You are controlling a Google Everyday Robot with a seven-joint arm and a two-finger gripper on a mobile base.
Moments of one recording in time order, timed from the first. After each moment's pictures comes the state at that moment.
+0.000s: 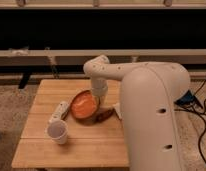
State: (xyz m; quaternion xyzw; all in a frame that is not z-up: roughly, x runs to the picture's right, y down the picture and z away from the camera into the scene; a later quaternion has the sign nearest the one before) arm -0.019 0.085 0.845 -0.26 0.30 0.67 0.63
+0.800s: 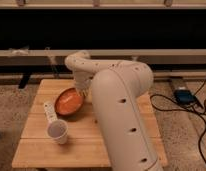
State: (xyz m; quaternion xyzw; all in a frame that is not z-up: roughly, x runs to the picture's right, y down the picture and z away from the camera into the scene) arm -0.102 0.040 0.896 -0.28 0.27 0.61 0.69
